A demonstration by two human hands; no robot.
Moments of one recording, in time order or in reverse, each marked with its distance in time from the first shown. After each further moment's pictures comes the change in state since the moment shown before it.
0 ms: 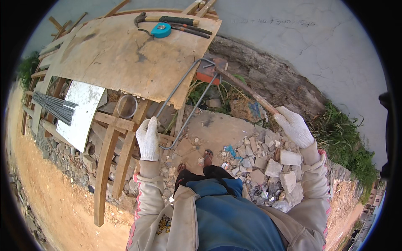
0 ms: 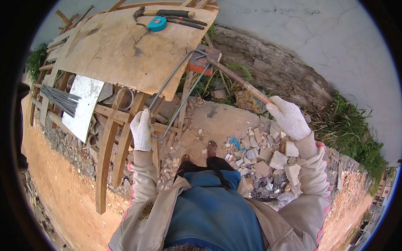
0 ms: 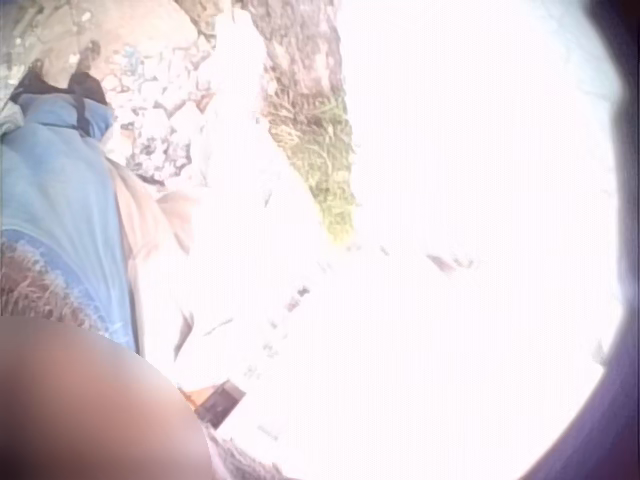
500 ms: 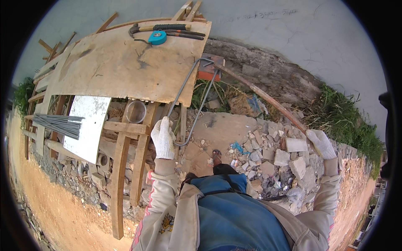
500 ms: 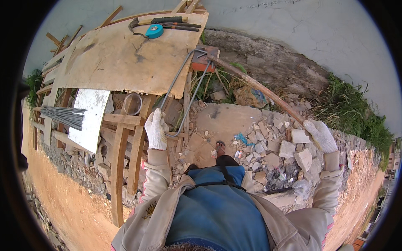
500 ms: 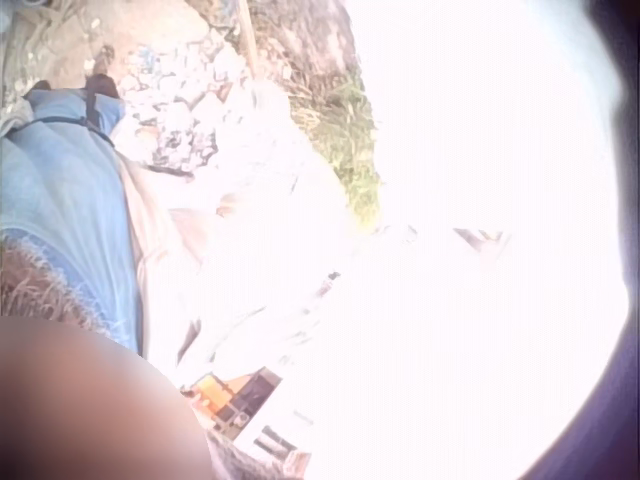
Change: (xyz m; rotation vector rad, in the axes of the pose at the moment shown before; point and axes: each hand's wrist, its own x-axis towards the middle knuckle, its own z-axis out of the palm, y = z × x) left_hand 0.008 -0.008 -0.001 -0.221 -0.101 -0.130; right_hand -0.159 0.019 -0.020 0.290 -0.012 0.565
